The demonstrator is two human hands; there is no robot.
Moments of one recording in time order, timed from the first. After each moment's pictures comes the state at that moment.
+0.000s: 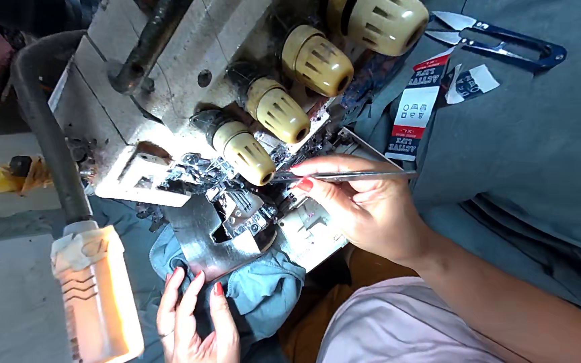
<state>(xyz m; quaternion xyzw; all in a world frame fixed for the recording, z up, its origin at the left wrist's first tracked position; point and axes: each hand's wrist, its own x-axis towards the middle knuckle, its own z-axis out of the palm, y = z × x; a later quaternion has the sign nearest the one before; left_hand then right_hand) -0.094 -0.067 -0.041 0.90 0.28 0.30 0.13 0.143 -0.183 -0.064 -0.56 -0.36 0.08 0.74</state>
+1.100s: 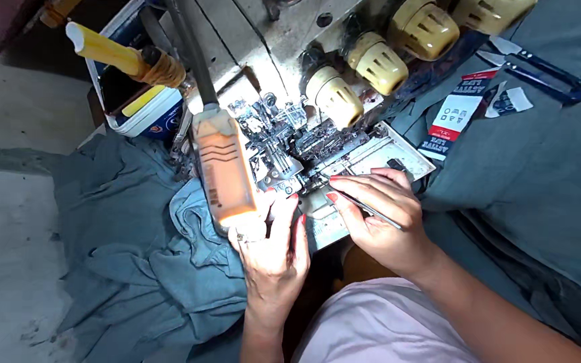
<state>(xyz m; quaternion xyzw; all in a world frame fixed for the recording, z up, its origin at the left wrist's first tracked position) -0.028 -0.098 -0.059 0.91 0.23 0.34 0.09 0.109 -0.199 -0.088 -0.72 -0.44 -0.09 0.52</state>
